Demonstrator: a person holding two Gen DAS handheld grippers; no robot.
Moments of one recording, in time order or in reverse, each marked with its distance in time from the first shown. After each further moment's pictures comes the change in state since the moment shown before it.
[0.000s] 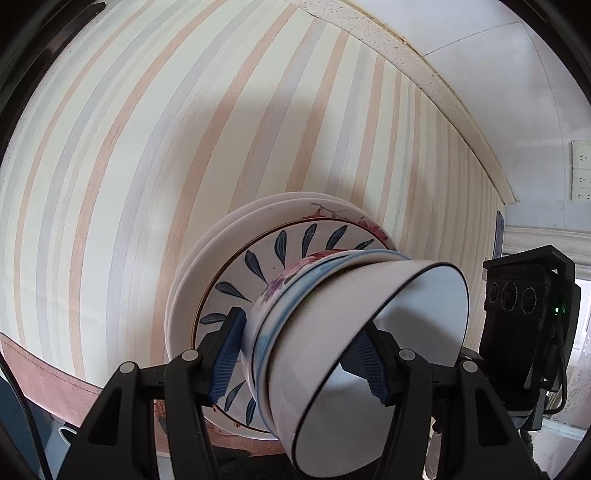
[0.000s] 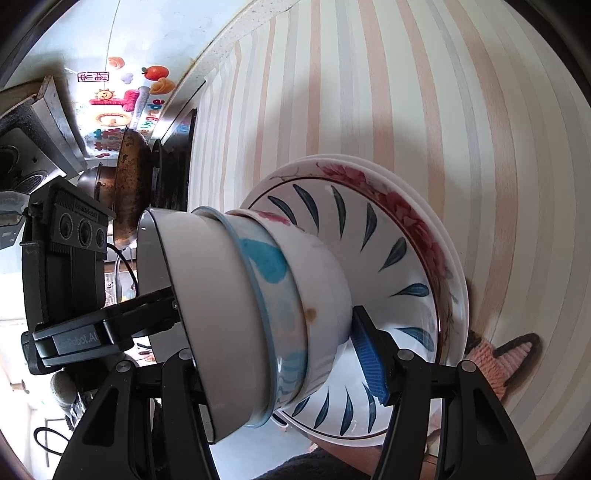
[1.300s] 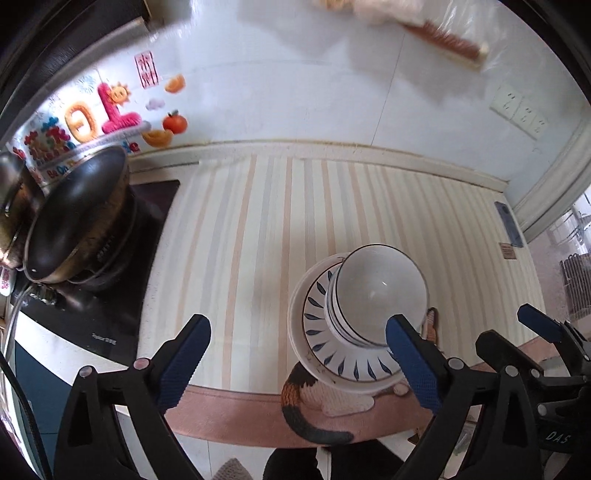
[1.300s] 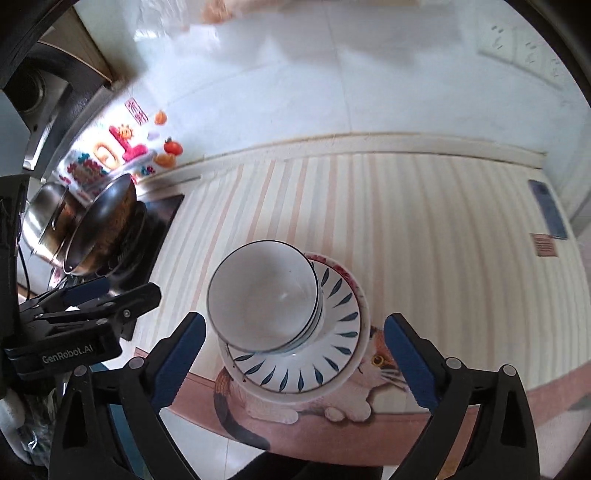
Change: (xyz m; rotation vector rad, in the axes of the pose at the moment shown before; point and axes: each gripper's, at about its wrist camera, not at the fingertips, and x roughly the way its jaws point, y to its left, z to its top) left arm -0.164 -0.026 -0.132 0.354 -0.506 0.322; right arm -0.126 0.150 -0.159 -0.178 -0.604 -0.531
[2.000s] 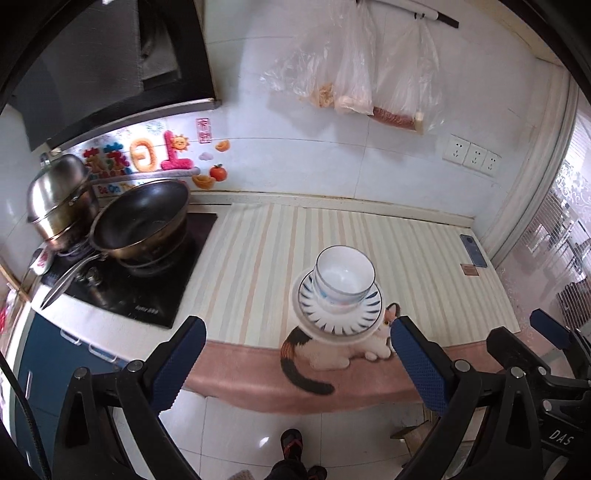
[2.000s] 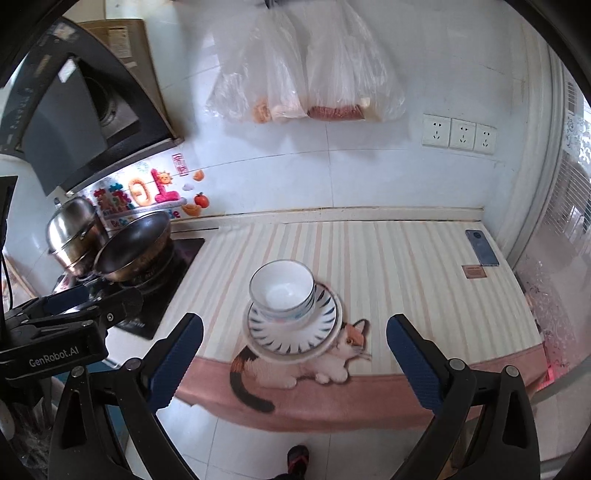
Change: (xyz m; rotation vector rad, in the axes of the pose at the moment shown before) left arm -0.174 -0.023 -0.124 -0.045 -0.268 0.033; right arm -0.208 0.052 -0.120 -0.067 -0.292 -0.069
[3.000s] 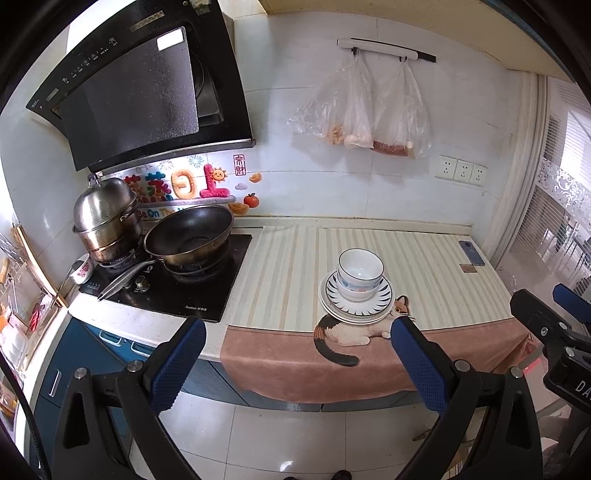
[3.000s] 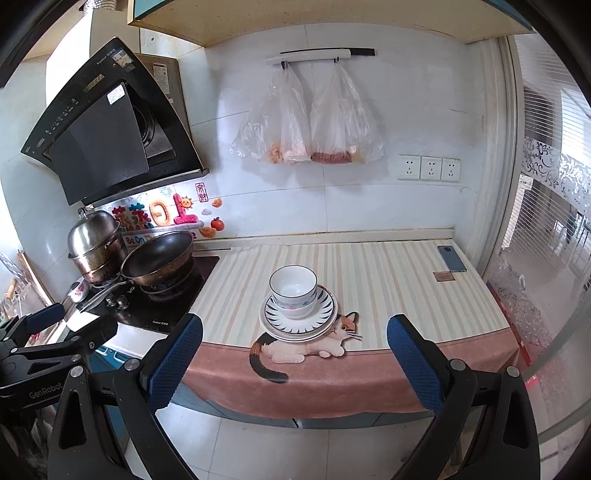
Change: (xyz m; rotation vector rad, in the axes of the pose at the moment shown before) left arm -0.116 0.030 -0.070 0.045 -0.145 0.055; right arm -0.159 0.050 -0.074 -0.001 -0.152 -0.057
